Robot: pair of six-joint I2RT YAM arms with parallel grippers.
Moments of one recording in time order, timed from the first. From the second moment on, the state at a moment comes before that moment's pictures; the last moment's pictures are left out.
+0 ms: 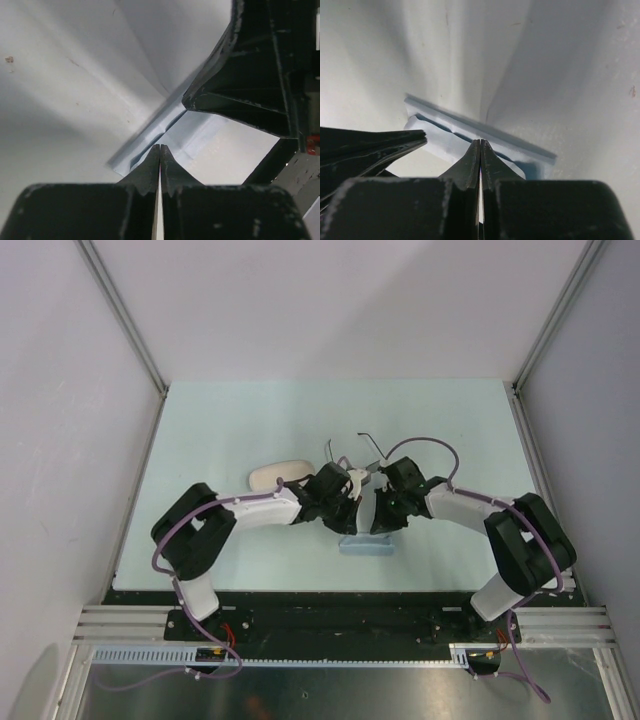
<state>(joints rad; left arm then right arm) -0.84 1.76 1.03 -0.17 0.28 -0.33 0.54 1.58 0.84 -0.35 -0.27 0.52</state>
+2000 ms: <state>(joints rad) -0.81 1.67 0.90 -0.19 0.25 -0.45 0.56 1.48 0.85 -0.59 -0.03 0.61</state>
